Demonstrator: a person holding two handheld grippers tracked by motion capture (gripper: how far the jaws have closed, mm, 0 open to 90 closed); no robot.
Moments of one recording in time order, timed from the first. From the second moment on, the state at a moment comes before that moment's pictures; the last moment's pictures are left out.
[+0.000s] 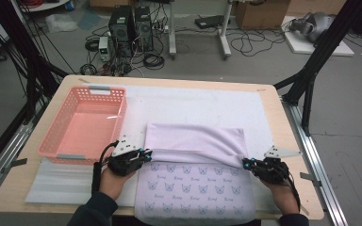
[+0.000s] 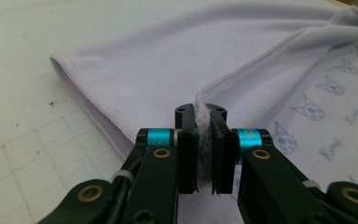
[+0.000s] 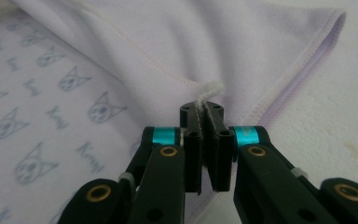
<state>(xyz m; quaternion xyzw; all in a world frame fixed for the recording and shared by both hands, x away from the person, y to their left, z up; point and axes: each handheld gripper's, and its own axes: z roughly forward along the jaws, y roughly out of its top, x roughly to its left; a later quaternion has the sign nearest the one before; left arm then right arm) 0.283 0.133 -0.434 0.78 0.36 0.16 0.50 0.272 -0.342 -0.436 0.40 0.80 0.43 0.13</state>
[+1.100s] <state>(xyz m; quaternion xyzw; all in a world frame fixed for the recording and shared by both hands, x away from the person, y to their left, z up) 0.255 0.158 -0.410 0.74 0.36 0.13 0.56 0.226 -0.357 -0.408 0.39 0.78 0.47 0.14</state>
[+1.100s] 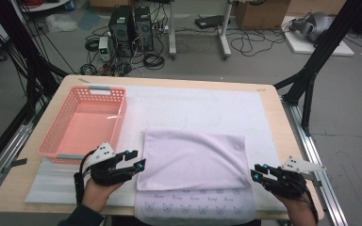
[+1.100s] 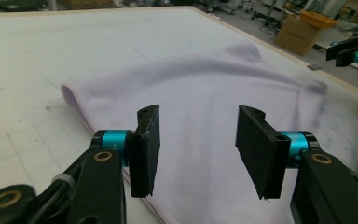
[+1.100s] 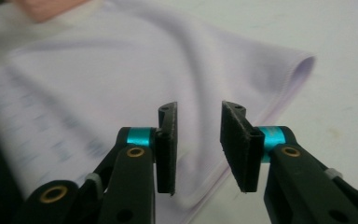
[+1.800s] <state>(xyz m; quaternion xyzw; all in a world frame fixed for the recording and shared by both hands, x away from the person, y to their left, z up) 0.291 0.141 -0.427 0.74 0.42 0.14 0.51 0.220 -0.346 -0.425 0.33 0.85 0.39 0.12</state>
